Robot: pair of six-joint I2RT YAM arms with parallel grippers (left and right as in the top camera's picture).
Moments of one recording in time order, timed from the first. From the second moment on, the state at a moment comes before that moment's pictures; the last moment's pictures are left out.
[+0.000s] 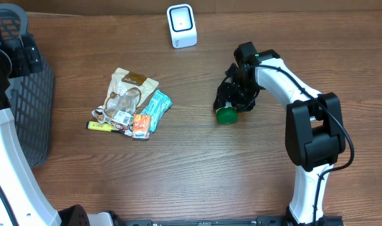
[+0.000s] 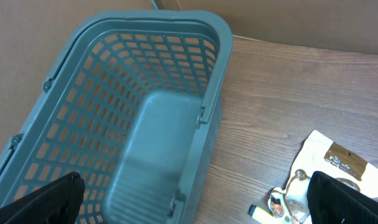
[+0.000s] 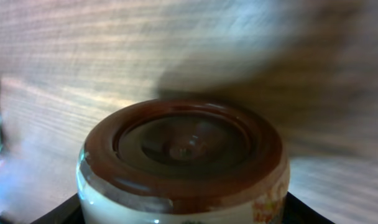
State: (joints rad) left arm 0.32 1.55 2.10 -1.26 -0.21 0.13; right arm 0.28 2.16 1.61 -1.04 -0.42 0.24
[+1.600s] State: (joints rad) left arm 0.32 1.55 2.10 -1.26 -0.21 0.13; right arm 0.22 2.12 1.73 -1.13 -1.53 0.49
